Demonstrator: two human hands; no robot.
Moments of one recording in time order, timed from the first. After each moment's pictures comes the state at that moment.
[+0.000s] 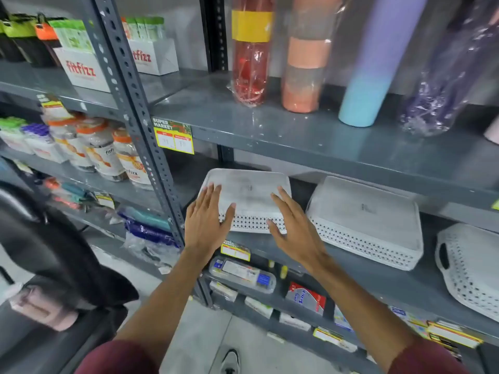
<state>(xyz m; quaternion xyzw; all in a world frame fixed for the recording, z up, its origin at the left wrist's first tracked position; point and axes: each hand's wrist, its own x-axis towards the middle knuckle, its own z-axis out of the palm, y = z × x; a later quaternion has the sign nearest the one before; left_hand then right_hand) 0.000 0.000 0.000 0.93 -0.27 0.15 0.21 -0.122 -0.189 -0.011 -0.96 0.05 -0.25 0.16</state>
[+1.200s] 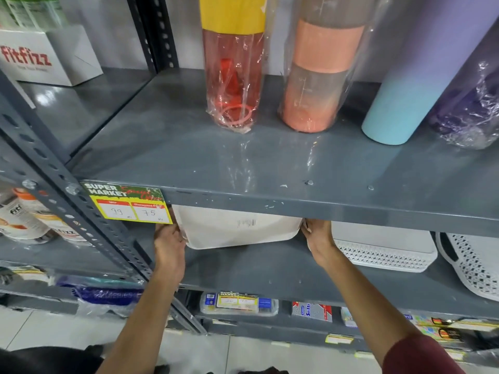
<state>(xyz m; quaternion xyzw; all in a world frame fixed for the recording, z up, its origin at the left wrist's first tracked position) 0.190 -0.033 -0.044 0.57 0.05 -0.22 0.79 -0.004 -0.269 -0.050 -0.46 0.41 -0.31 0.73</state>
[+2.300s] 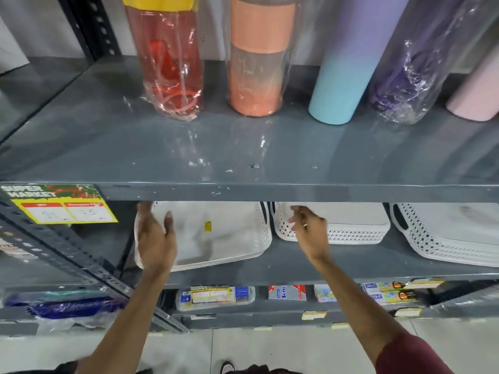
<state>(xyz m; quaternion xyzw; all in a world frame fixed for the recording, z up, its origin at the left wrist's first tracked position) 0.168 -0.064 -0.071 0.87 -0.24 0.03 0.44 -0.084 -0.282 -0.068 -0.78 0.42 -0.32 0.35</state>
